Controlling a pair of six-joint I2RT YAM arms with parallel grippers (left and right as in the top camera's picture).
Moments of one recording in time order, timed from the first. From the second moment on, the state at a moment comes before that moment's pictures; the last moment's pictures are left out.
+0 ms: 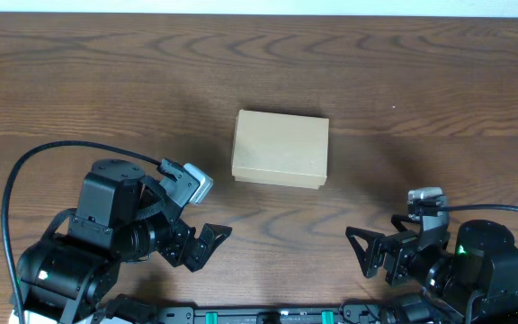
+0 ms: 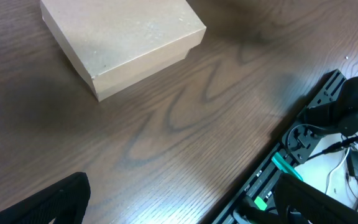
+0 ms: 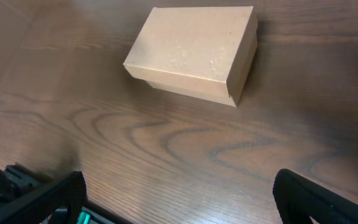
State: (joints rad) left arm -0.37 0.85 1.10 -1.16 0.49 0.11; right arm 0.22 0.51 0.95 -1.14 -0.34 0.28
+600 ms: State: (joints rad) left arm -0.23 0.51 0.82 -0.85 0.21 0.10; right arm 0.22 0.51 0.95 -1.14 -0.34 0.28
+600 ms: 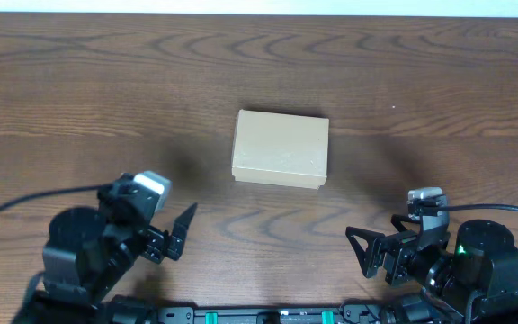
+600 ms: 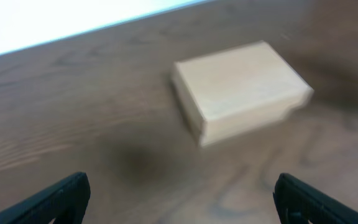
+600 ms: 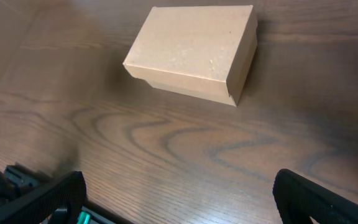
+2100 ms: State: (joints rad) left arm -0.12 0.01 0.15 -0.55 0.12 -0.18; right arm 0.22 0.51 0.95 -1.14 -0.34 0.28
